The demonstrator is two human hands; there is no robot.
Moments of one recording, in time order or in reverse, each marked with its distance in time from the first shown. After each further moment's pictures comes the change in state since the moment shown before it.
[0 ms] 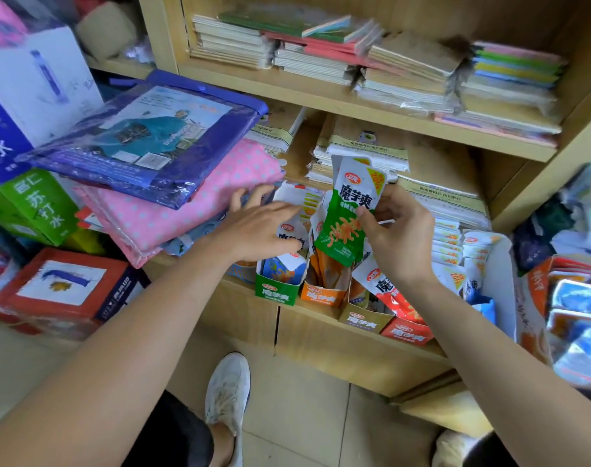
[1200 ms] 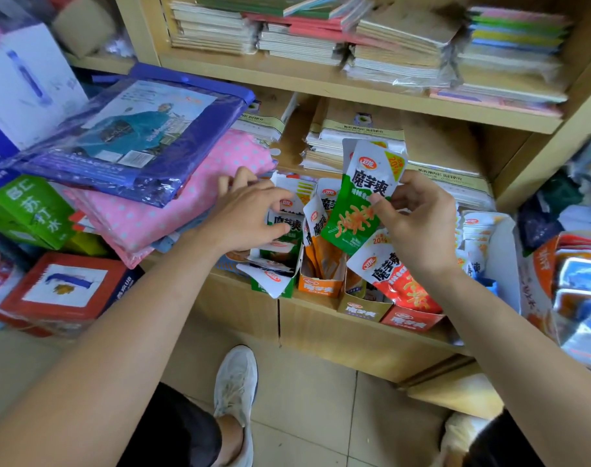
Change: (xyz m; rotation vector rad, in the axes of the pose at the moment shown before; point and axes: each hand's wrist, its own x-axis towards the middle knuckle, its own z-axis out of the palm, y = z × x) left_hand 0.001 0.001 -0.007 -0.019 0.193 0.044; right_hand -0.002 0.009 -0.026 0.123 -0.002 0.047
